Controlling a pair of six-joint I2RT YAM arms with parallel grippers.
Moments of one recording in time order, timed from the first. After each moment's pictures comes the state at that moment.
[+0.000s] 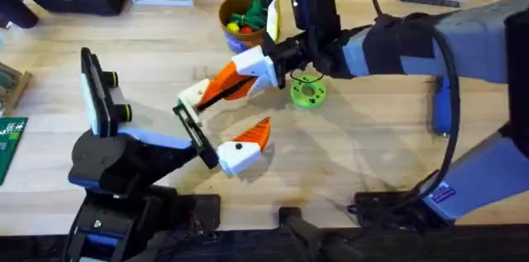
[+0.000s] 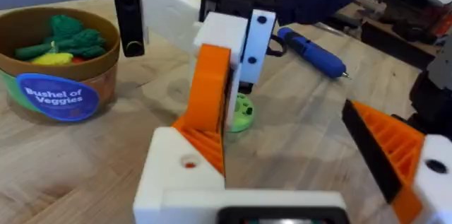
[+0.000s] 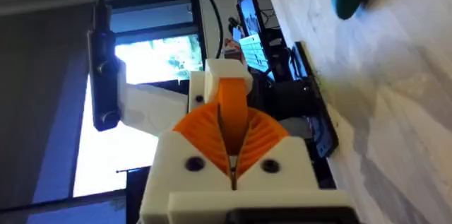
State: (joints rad) left arm -0.17 0.01 0.04 -0.13 0.82 -0.20; right arm 0.57 1.86 0.97 0.35 -1.37 1.12
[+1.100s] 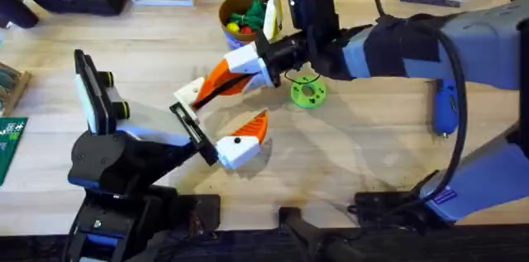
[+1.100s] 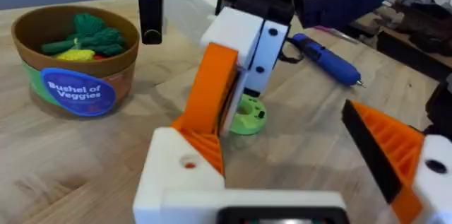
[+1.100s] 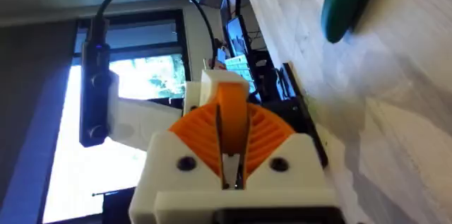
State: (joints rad) left arm -0.16 0.01 0.04 -0.13 0.77 -0.21; right arm 0.59 1.83 0.97 0.35 -1.25 1.09
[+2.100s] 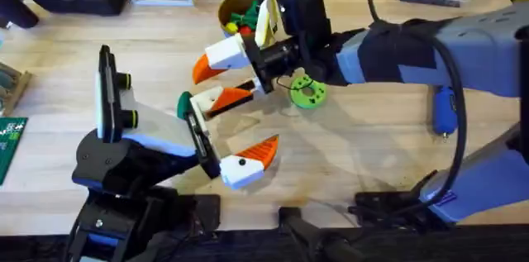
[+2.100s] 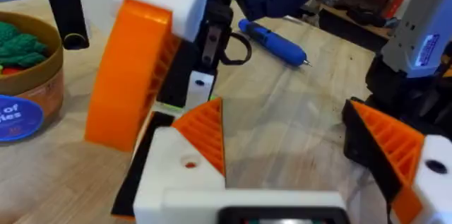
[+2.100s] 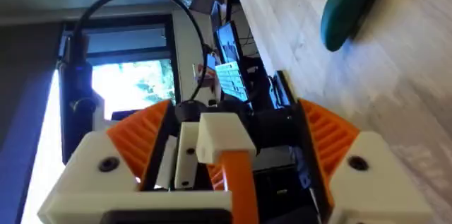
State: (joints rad) left arm -0.19 0.00 0.03 -0.13 0.93 -0.19; right arm 0.64 1.83 0.97 0.34 -1.18 1.06
